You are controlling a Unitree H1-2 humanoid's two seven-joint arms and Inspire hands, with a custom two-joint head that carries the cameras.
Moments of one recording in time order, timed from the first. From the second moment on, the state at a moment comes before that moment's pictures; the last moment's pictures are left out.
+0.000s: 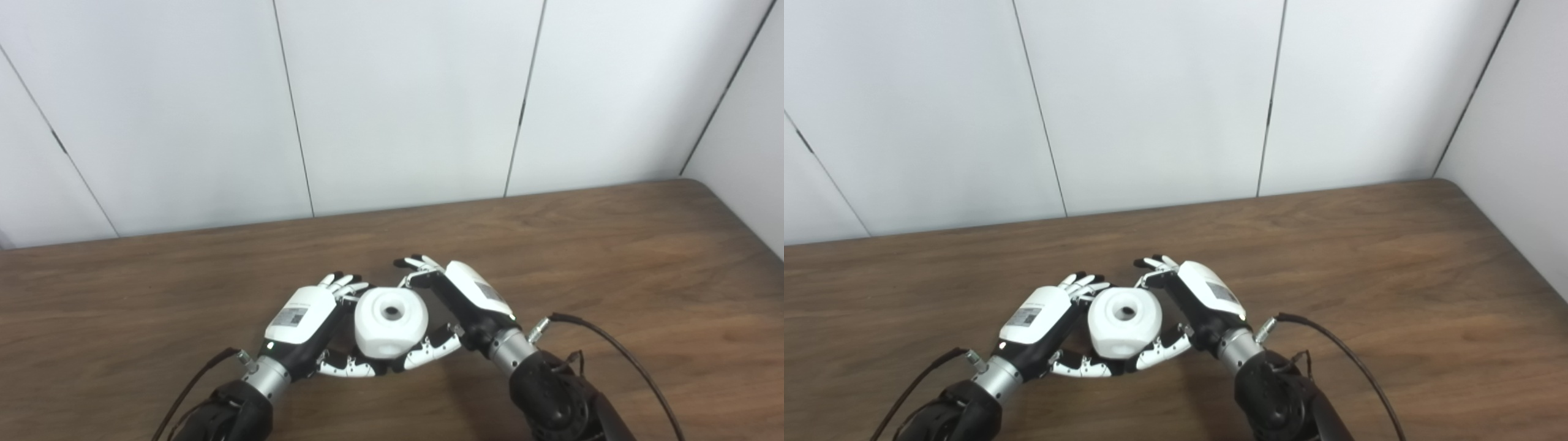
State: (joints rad) left arm -0.33 0.26 -0.40 0.12 0.76 -0.22 -0.09; right arm -0.22 -0.17 0.29 -0.26 -0.61 0.28 0.23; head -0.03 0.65
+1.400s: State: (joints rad) left arm -0.32 0.25 -0.42 0.11 0.76 -0.19 -0.08; right arm -0.23 -0.19 0.27 -0.24 -0.59 0.26 0.23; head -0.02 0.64
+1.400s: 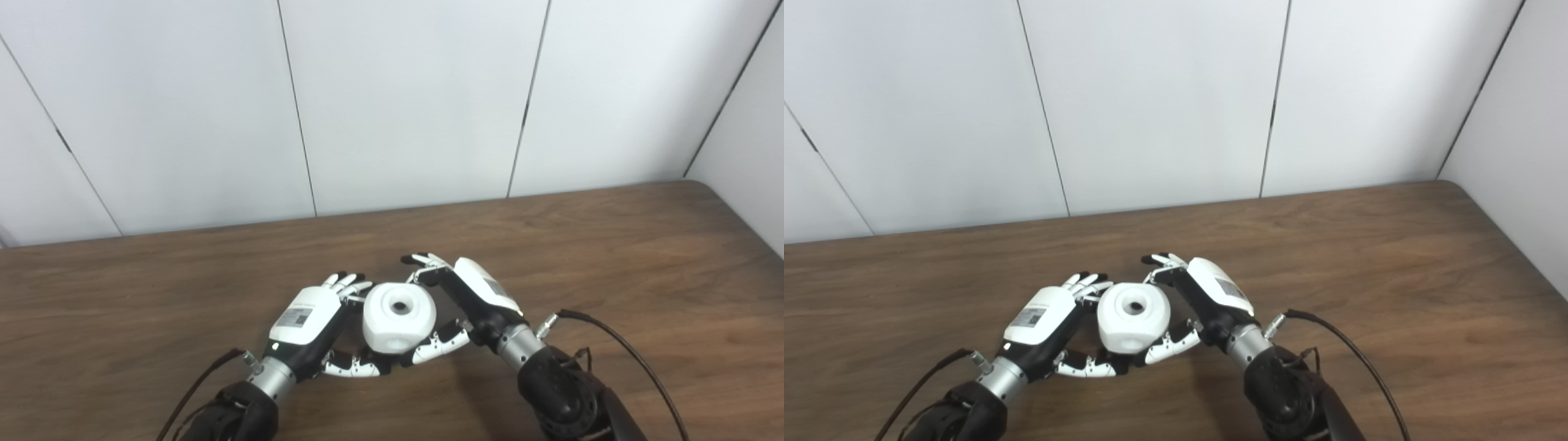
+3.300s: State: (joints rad) left arm -0.32 0.23 -0.44 0.12 0.78 -0.18 -0.05; right arm -0.23 -0.22 0.28 -0.30 -0.65 0.31 0.28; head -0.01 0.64
